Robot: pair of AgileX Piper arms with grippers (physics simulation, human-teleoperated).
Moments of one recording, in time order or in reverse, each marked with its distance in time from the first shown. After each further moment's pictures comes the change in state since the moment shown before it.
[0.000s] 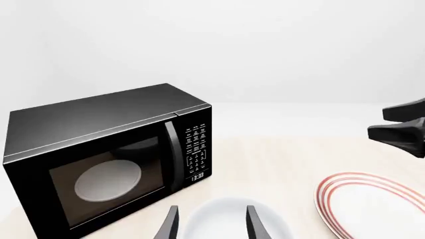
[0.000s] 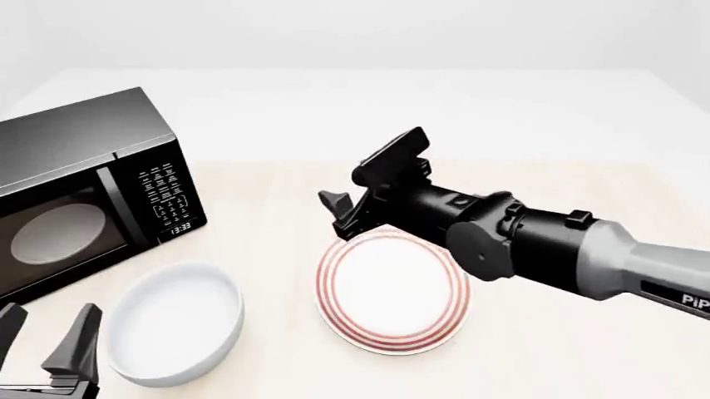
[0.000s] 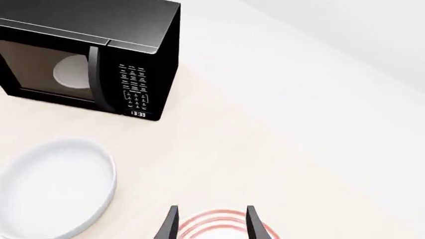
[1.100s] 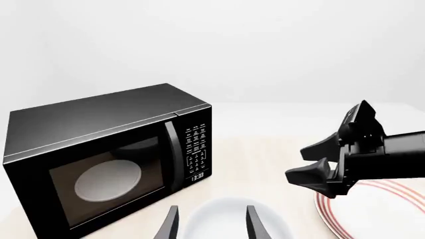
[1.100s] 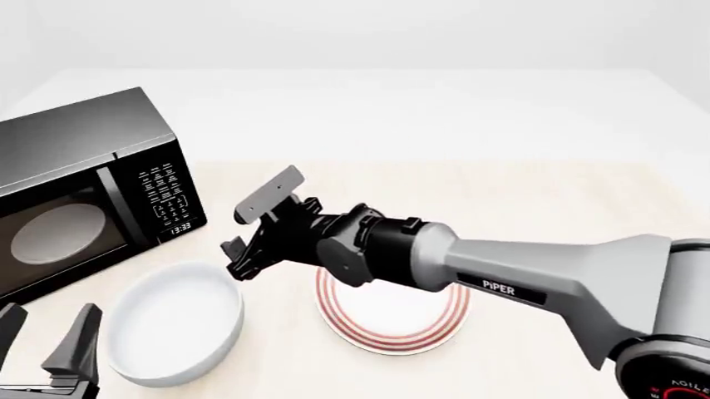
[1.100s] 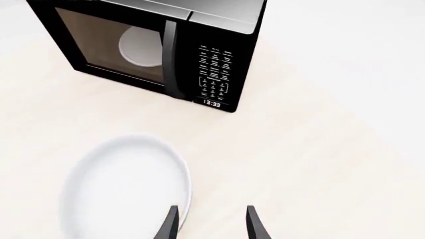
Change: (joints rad) left arm 0.000 0.000 0.000 0.000 0.000; right arm 0.216 0.370 -0.375 0.187 0.111
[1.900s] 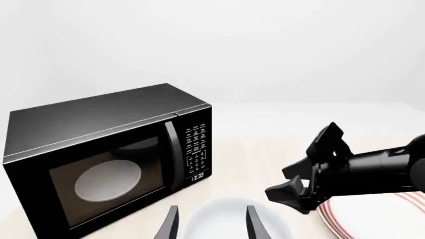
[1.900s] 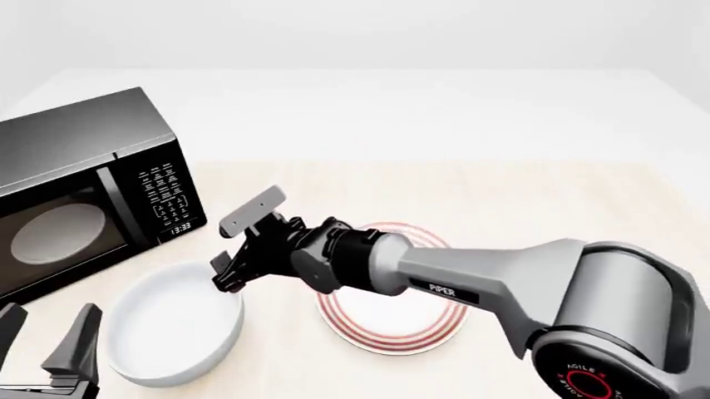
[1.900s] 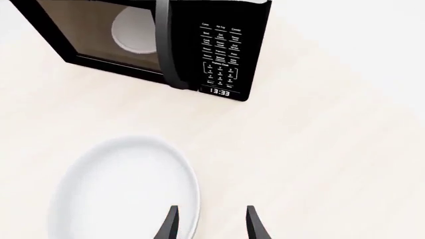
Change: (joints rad) left arm 0.000 0.000 0.000 0.000 0.000; right arm 0.019 0.155 -0.121 0.039 0.076
